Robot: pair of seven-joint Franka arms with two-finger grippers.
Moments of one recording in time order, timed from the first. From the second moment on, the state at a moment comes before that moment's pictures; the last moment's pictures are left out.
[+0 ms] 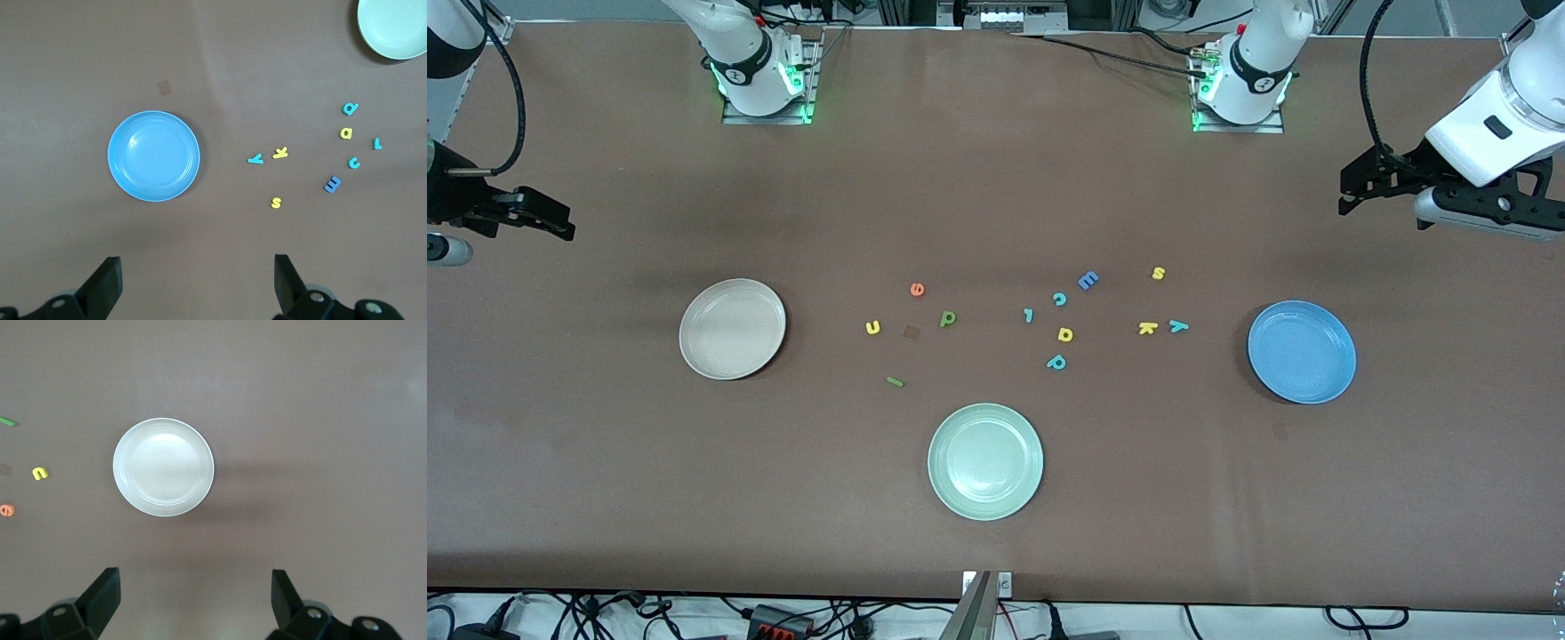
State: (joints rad) left arm -0.04 -0.05 -0.05 -1.67 -0.04 1.61 0.08; right arm -0.02 0.04 -0.03 -1.65 -0.05 1.61 -0.03
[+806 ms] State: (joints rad) left arm -0.04 -0.05 -0.05 -1.67 -0.04 1.61 0.08; right arm -0.03 0.04 -0.02 -1.65 -0.05 1.62 -0.03
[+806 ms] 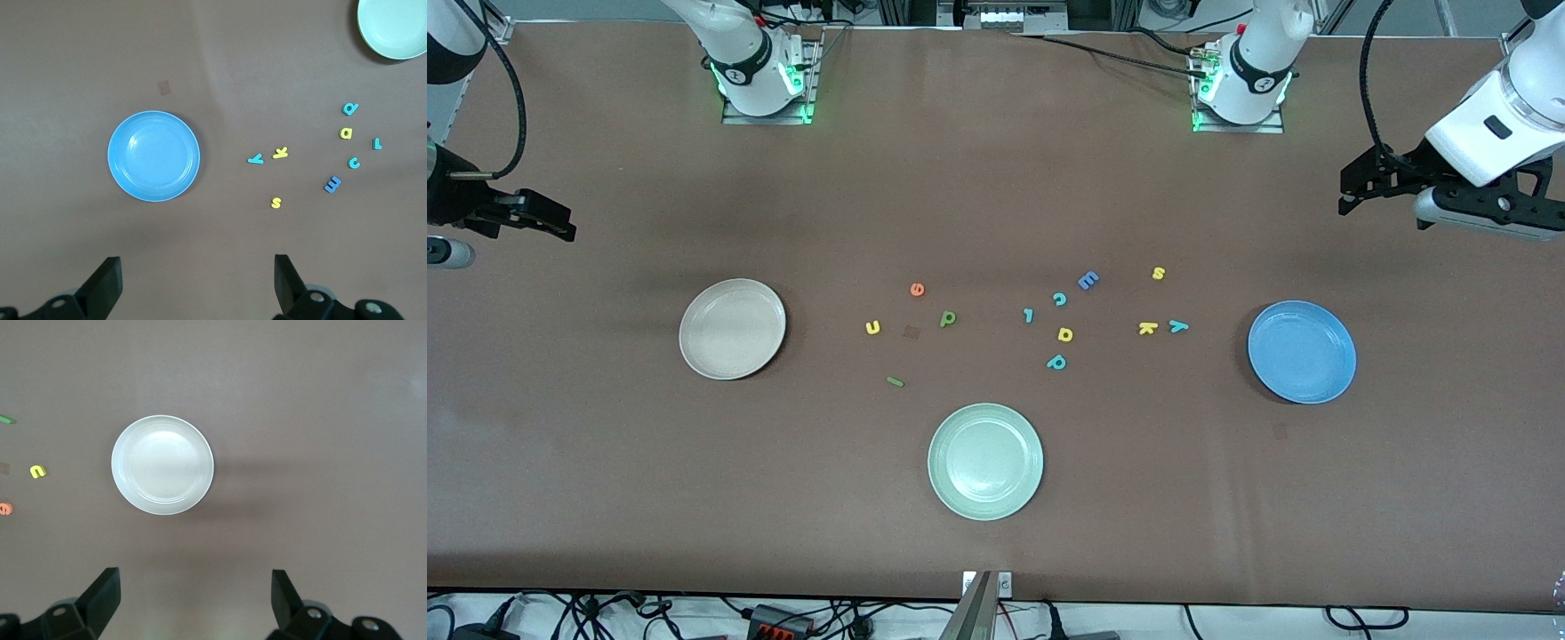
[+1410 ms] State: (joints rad) left arm -0.04 -0.05 -0.05 -1.67 -0.04 1.61 0.08; right arm -0.02 0.11 -0.01 -1.68 -0.05 1.61 -0.06
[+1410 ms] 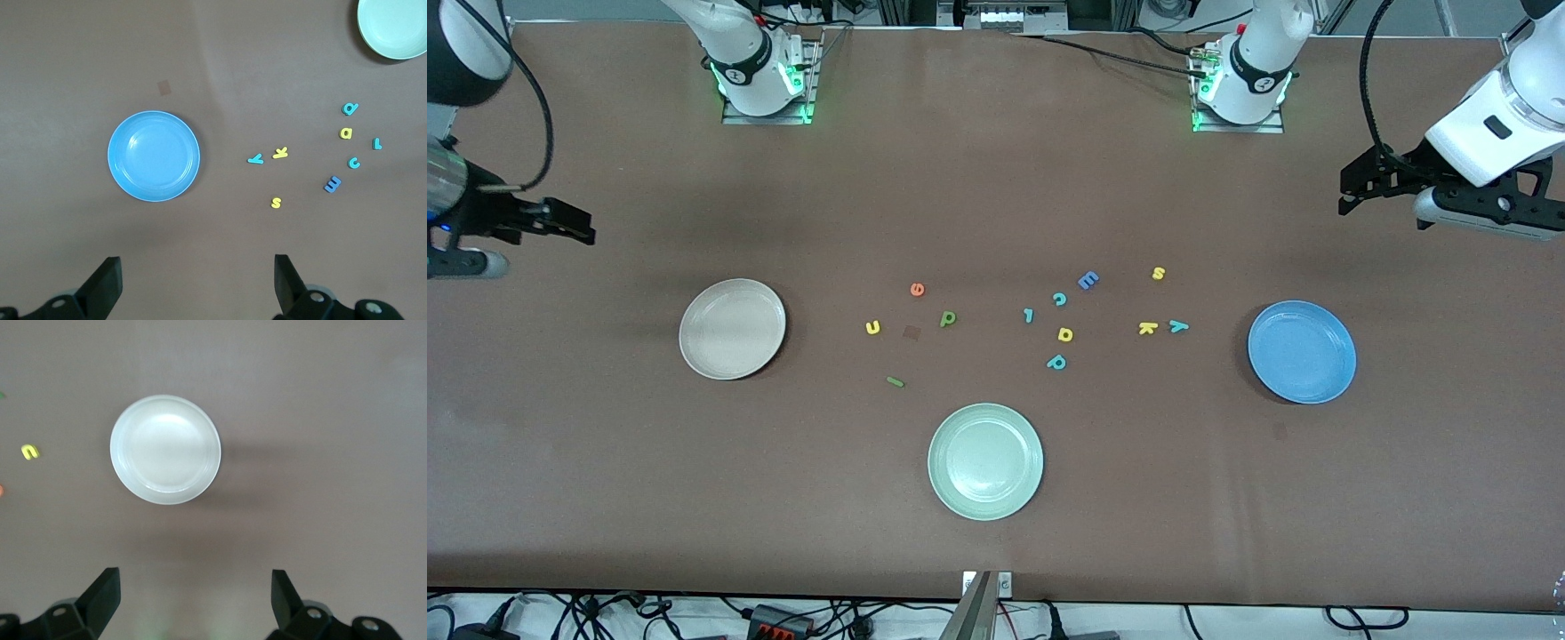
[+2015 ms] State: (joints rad) left arm -0.04 -0.05 -0.06 -1.67 -0.04 1.61 0.08; right arm 0.23 0.37 -0.01 -1.69 -0.05 1.74 0.09
